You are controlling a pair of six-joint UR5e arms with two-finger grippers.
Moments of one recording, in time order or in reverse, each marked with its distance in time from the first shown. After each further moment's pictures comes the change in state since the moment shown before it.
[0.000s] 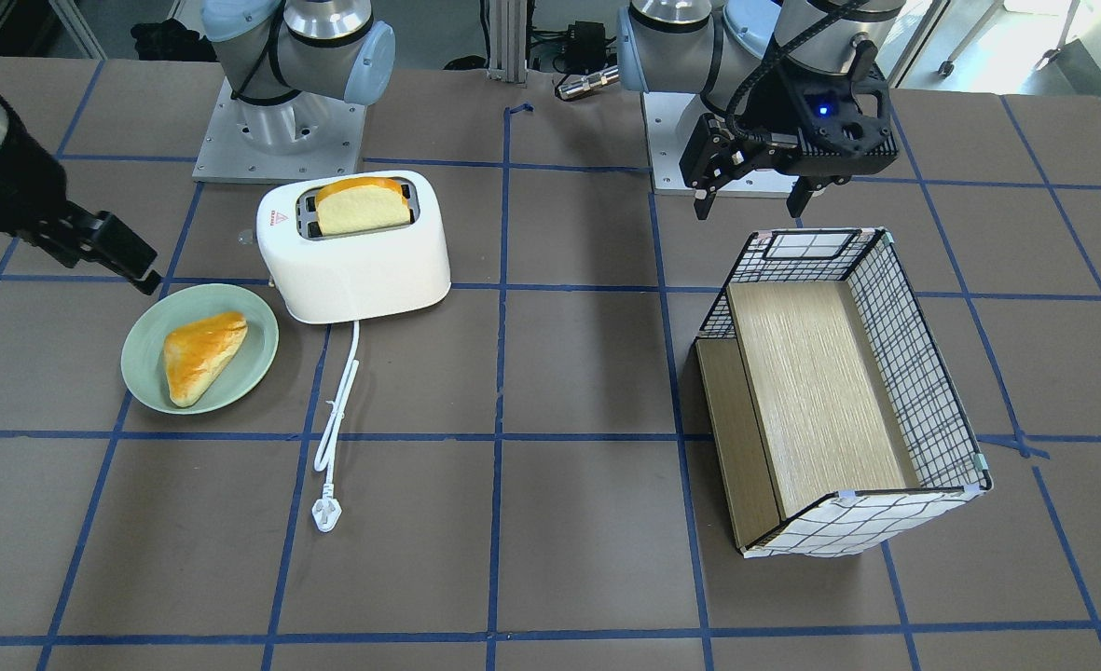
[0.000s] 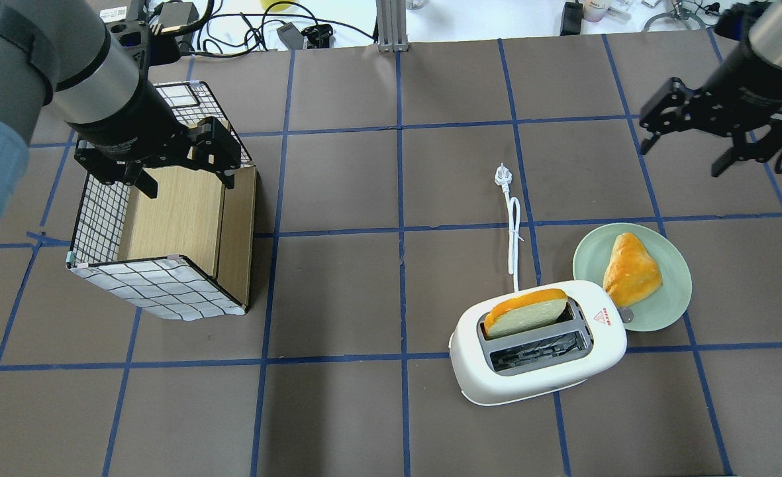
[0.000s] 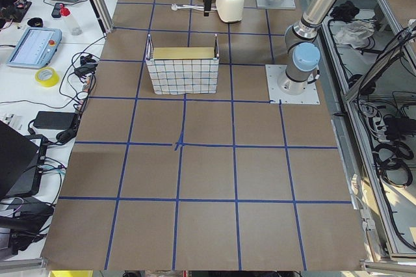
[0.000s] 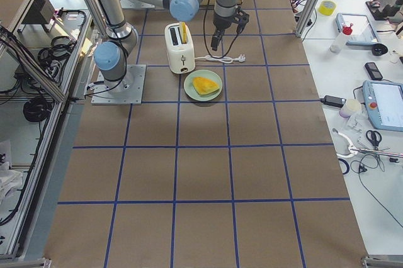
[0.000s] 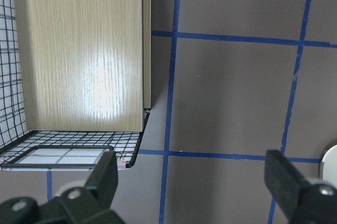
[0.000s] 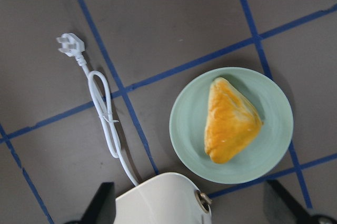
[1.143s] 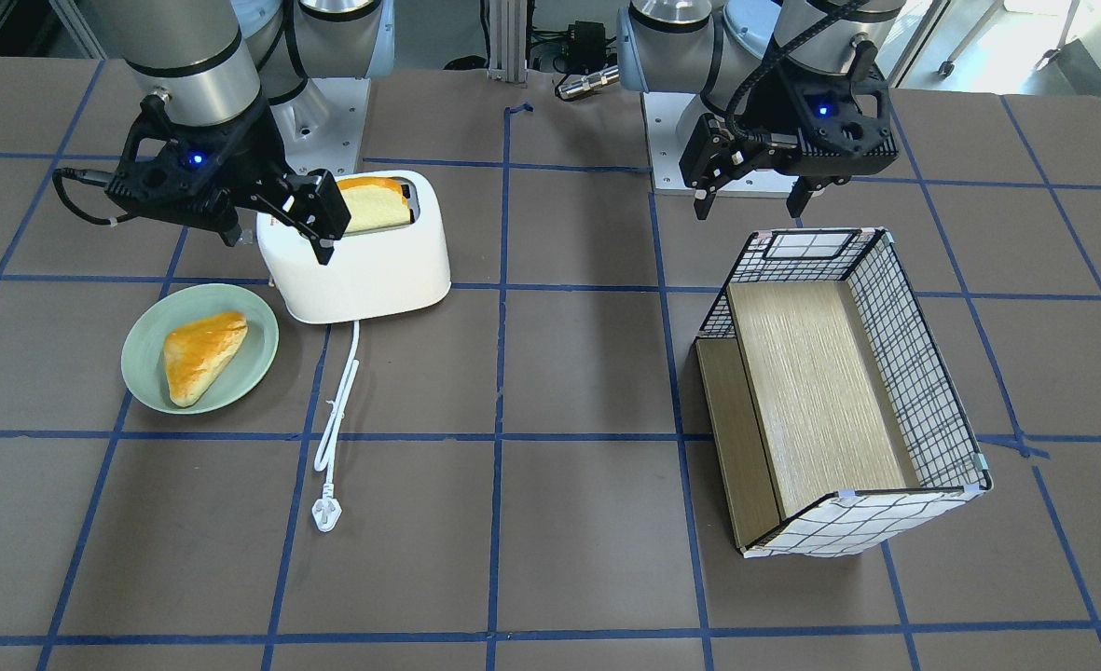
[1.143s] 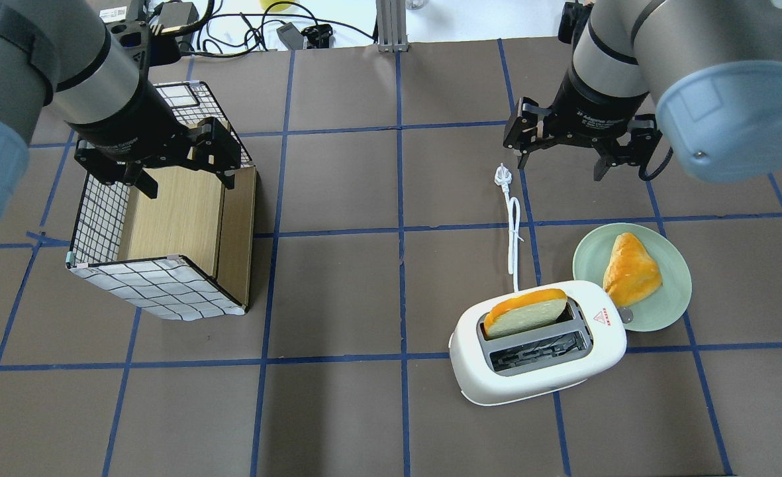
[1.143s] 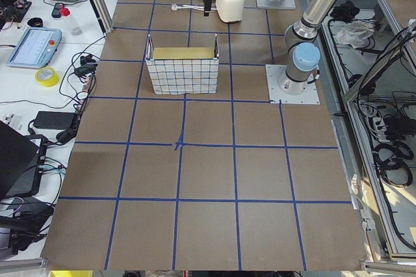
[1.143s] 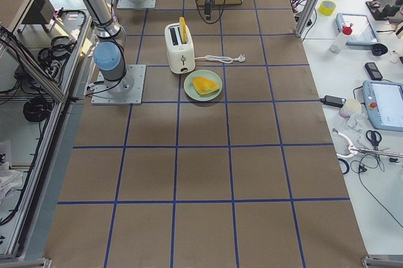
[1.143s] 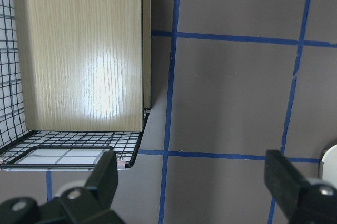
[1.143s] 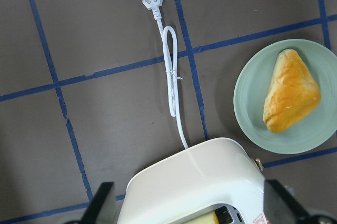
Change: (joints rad) left arm 0.000 0.000 0.000 0.000 0.001 0.000; right arm 0.284 -0.060 0.013 0.024 -0.066 0.153
